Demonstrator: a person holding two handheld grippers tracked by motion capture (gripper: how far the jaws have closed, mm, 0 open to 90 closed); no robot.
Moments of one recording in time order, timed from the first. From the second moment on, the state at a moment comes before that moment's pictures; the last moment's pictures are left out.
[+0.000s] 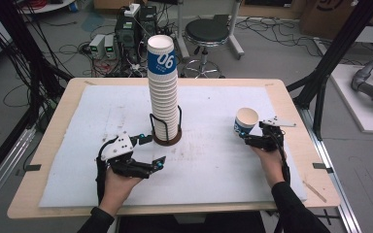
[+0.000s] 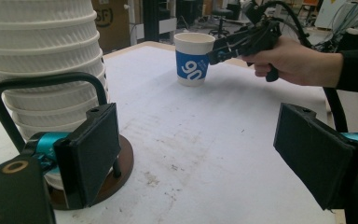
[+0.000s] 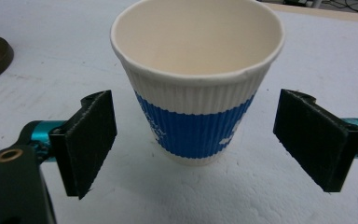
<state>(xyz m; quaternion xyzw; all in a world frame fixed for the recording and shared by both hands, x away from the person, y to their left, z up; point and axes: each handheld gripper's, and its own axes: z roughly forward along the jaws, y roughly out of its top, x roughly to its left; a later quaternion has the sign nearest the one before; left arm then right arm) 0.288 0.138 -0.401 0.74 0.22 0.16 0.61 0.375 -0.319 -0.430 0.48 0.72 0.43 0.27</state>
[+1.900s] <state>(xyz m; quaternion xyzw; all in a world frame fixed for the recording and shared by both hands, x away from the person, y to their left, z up) 0.280 0.149 -0.389 0.72 0.22 0.16 0.64 0.315 -0.300 -0.371 0.21 0.76 0.61 0.13</state>
